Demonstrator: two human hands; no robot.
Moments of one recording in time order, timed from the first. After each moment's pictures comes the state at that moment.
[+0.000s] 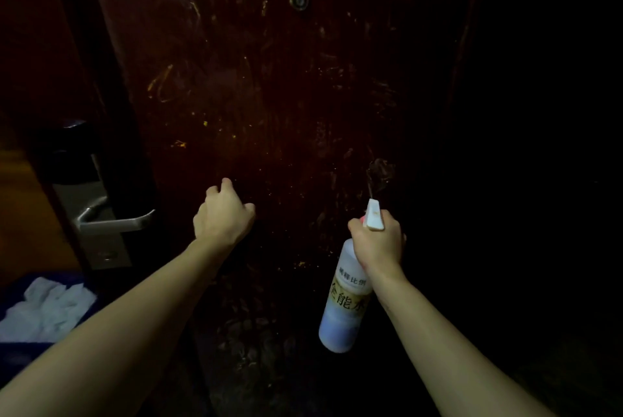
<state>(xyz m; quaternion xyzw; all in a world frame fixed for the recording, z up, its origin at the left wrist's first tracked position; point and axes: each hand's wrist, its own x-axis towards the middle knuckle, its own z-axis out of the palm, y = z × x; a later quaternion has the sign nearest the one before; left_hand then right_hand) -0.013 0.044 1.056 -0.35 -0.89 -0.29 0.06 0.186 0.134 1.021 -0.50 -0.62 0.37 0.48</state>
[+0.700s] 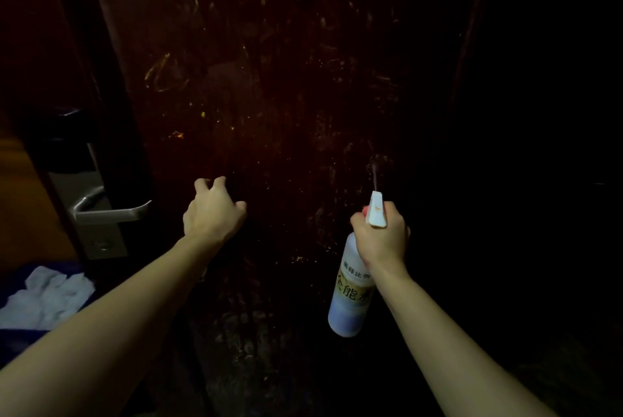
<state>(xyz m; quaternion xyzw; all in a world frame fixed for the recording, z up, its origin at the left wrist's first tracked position) -0.018 0.036 1.052 -0.34 -0.89 -0.29 0.05 0.192 0.142 1.017 -0.48 -0.64 0.33 0.51</state>
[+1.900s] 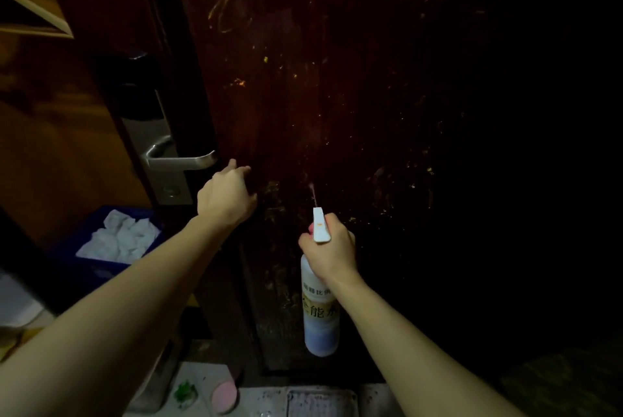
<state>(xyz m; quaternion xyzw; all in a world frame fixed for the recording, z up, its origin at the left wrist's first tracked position) -0.079 -0.022 1.002 -0.36 -0.91 -0.19 0.07 0.087 0.046 0.936 -0.38 -0.75 0.44 0.32</state>
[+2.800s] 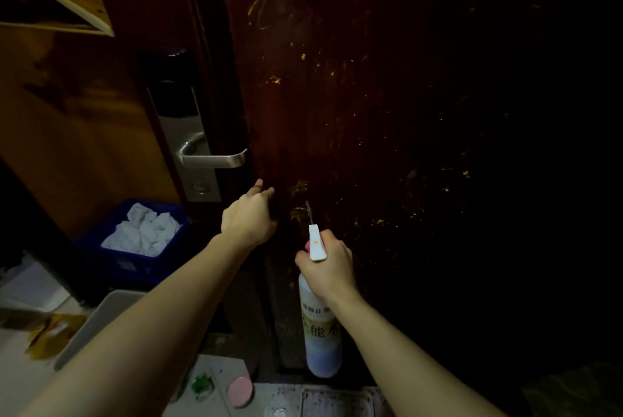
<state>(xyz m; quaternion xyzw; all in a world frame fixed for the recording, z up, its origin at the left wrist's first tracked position) -0.103 -0.037 0.959 -0.39 -0.91 -0.13 0.03 0.054 0.013 0.914 -0.35 -0.78 0.44 0.28</state>
